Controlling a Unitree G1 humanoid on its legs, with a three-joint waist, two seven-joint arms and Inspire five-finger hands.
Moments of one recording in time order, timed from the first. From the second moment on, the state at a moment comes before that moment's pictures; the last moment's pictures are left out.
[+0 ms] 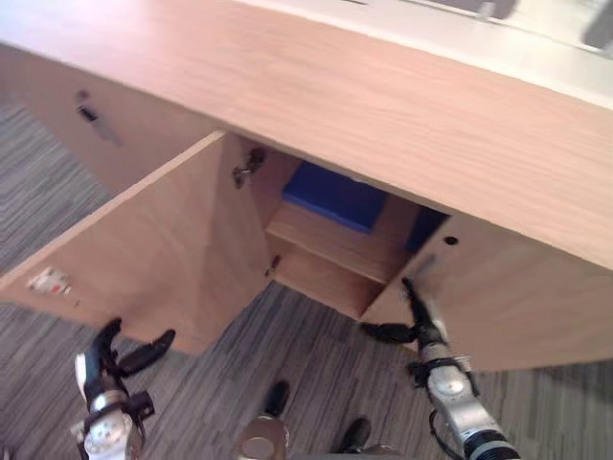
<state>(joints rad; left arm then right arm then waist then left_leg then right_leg) 0.15 0.32 0.41 0.43 -0.23 -0.20 0.16 -0.05 -0.21 0.35 0.65 -0.05 -0.16 -0.08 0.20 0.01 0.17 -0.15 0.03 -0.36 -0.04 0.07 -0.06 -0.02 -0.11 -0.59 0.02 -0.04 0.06</state>
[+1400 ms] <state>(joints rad) 0.31 0.19 0.48 0.27 -0.24 -0.23 0.15 0.05 -0.13 0.12 0.76 -0.09 -0.11 -0.04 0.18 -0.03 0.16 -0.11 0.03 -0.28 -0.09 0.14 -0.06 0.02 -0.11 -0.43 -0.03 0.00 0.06</state>
